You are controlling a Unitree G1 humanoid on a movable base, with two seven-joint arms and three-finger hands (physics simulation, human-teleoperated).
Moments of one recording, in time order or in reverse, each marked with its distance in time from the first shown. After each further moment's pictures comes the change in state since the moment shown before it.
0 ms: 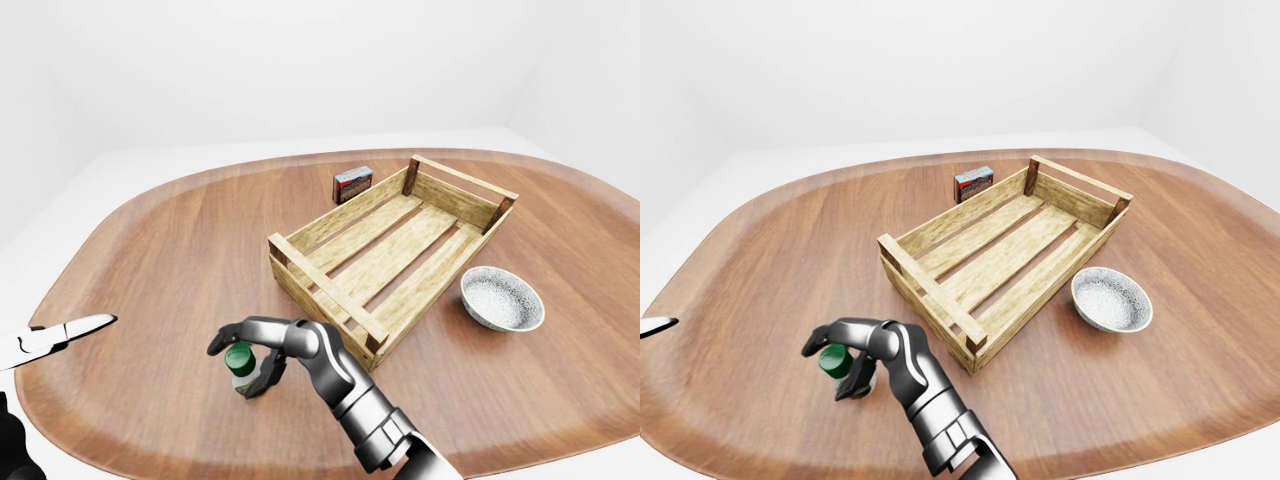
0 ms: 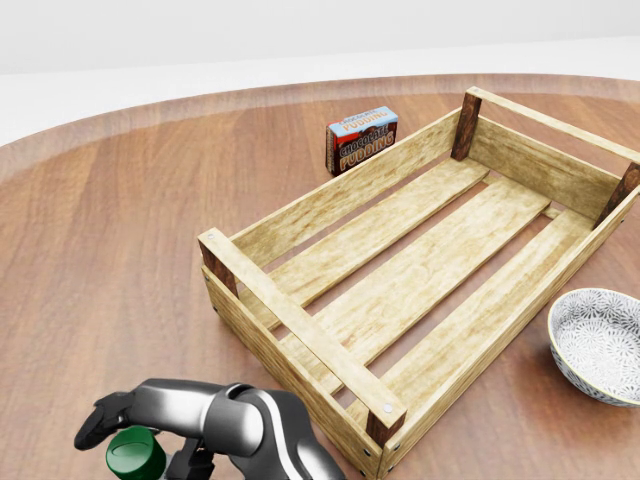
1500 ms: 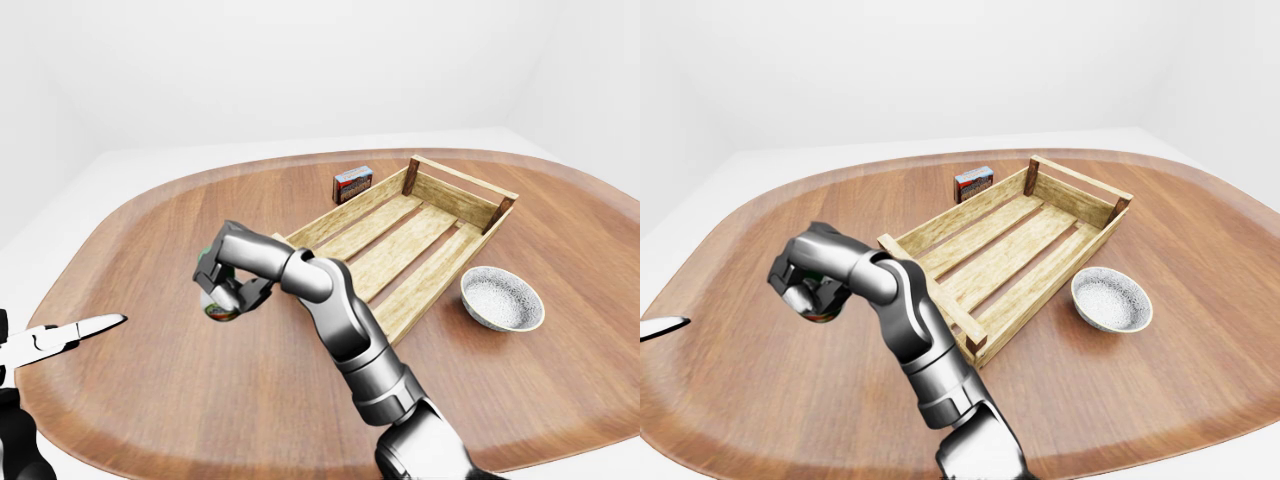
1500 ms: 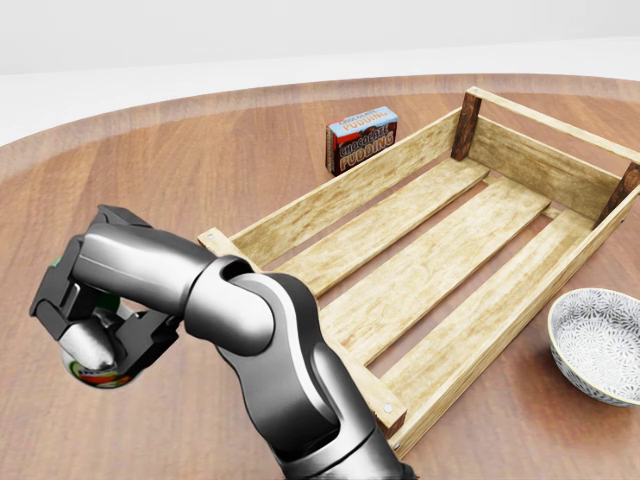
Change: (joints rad) left arm 0.001 -0.012 -0.027 0.004 0.018 0.000 -0.005; right arm -0.236 -0.008 -0.085 -0.320 0.096 0.006 0.000
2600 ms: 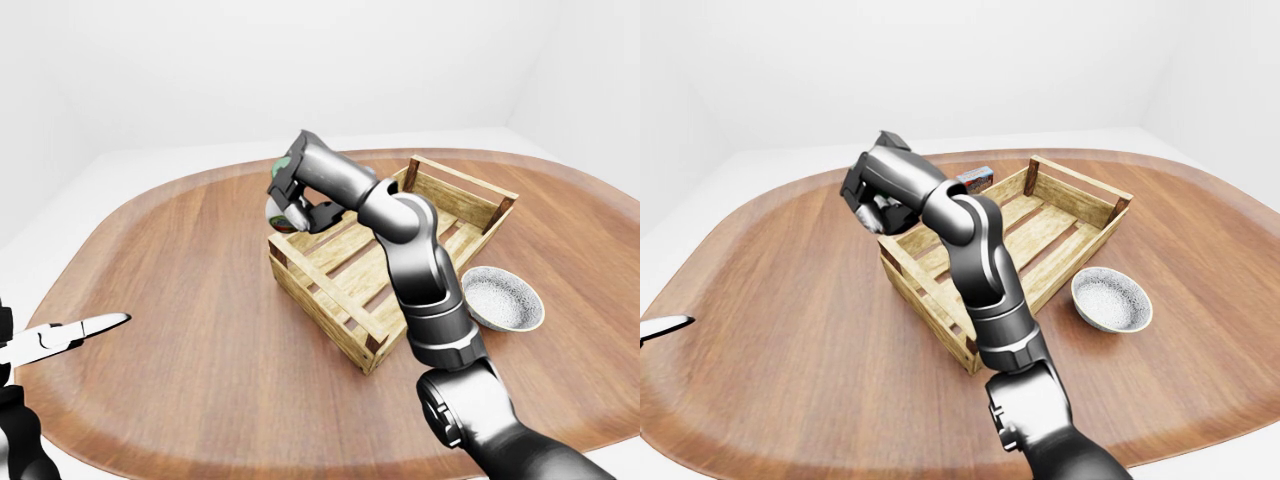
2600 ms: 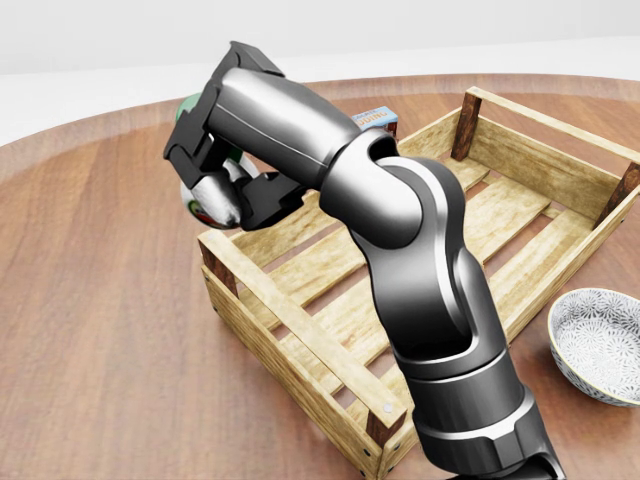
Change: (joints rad) left arm -0.003 -0.002 -0.013 -0.002 0.011 0.000 0.000; right arm -0.203 -0.303 -0.173 -0.155 0.033 0.000 0.000
